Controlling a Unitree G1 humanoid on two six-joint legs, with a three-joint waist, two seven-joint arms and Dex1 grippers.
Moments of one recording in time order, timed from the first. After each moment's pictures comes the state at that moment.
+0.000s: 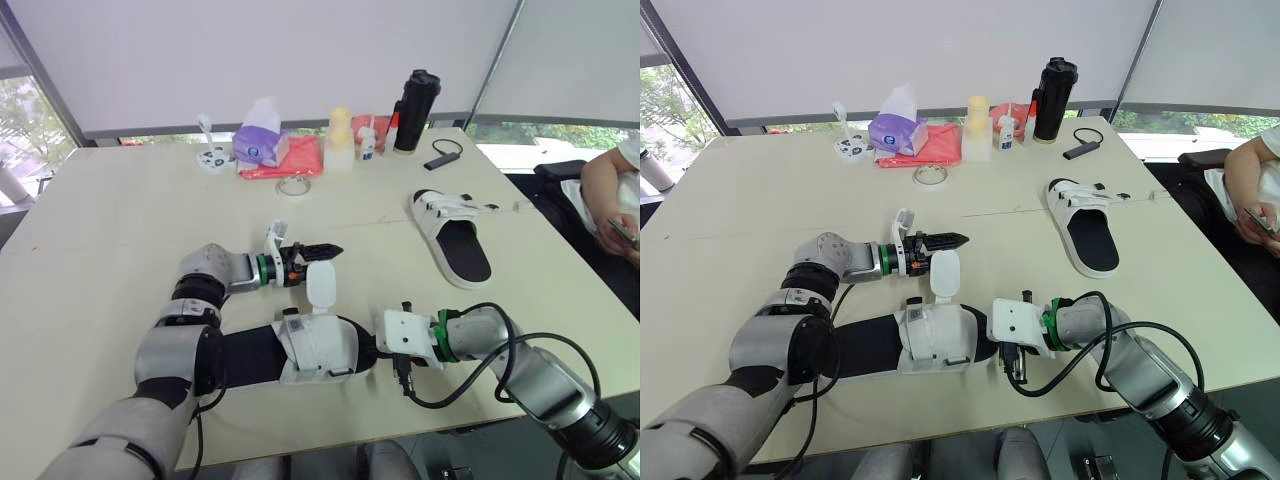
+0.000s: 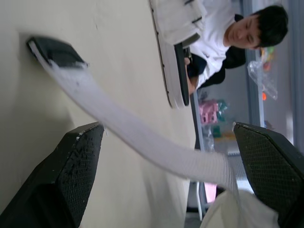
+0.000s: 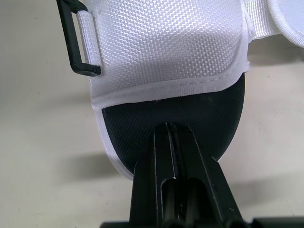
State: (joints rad) left arm -1.04 0.21 0.26 1.05 -0.57 1.05 -0.79; right arm -0.27 -0.80 0.40 -0.42 0.02 0.43 0.99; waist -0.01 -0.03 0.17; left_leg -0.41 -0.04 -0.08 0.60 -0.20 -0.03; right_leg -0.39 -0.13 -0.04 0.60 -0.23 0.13
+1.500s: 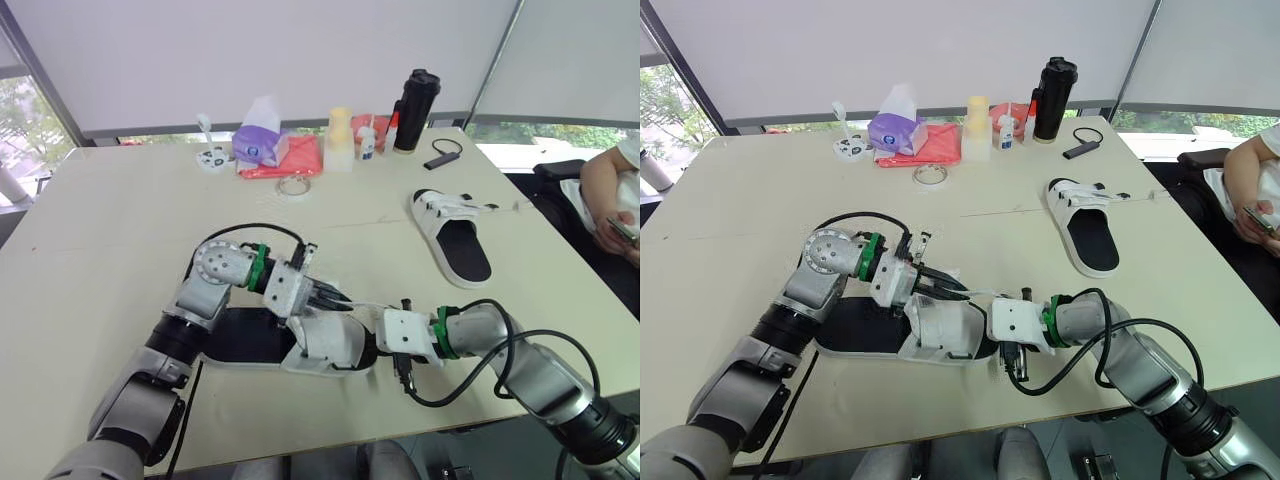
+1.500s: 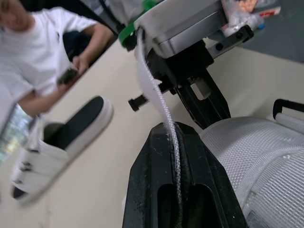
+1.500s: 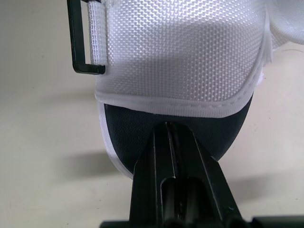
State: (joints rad) left arm -0.70 0.41 -0.30 0.32 -0.16 -0.63 -1.44; right arm -0.29 -0.81 0.40 -0.40 -0.01 0.39 1.01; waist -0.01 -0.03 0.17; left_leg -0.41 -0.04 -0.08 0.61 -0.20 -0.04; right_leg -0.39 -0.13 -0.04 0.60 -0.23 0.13
